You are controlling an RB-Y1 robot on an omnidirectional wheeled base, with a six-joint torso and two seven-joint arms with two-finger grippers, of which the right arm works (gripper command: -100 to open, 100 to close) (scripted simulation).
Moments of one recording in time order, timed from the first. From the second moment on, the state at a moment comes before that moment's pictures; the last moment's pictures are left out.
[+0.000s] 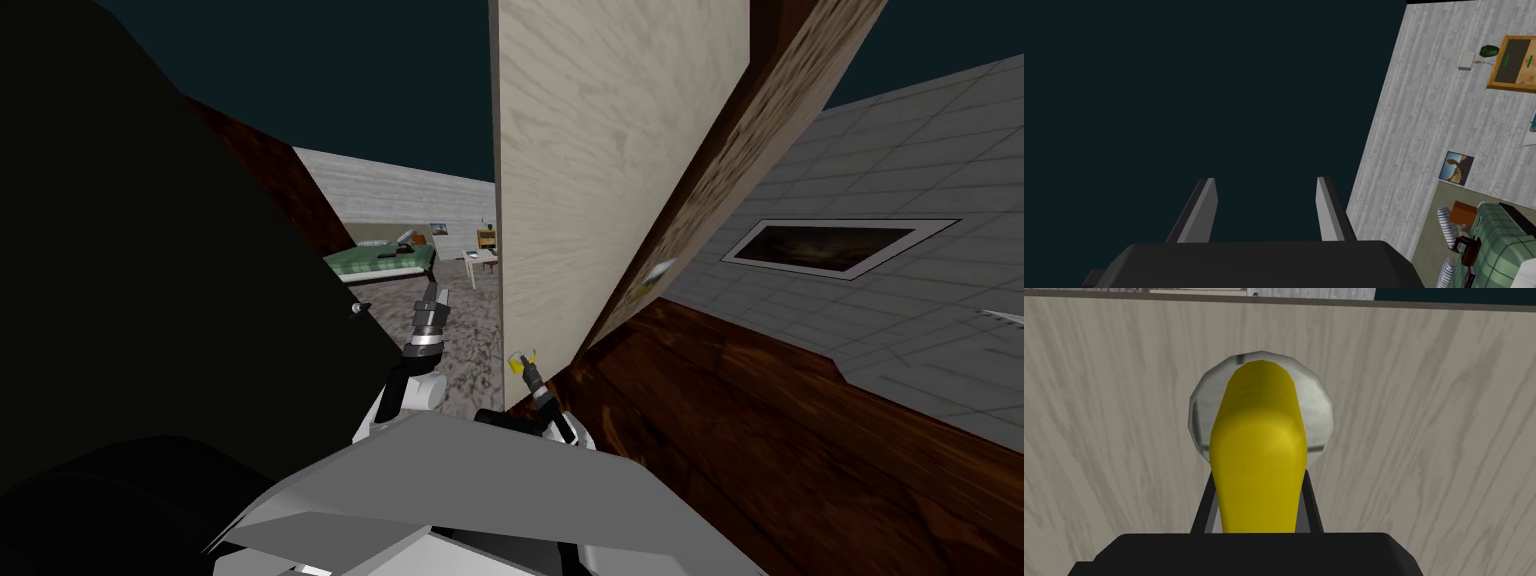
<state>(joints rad) -0.10 -0.15 0.67 -0.79 -0.11 -0.80 -0.11</state>
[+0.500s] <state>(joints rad) -0.10 -0.15 0.66 -0.79 -0.11 -0.79 -0.10</state>
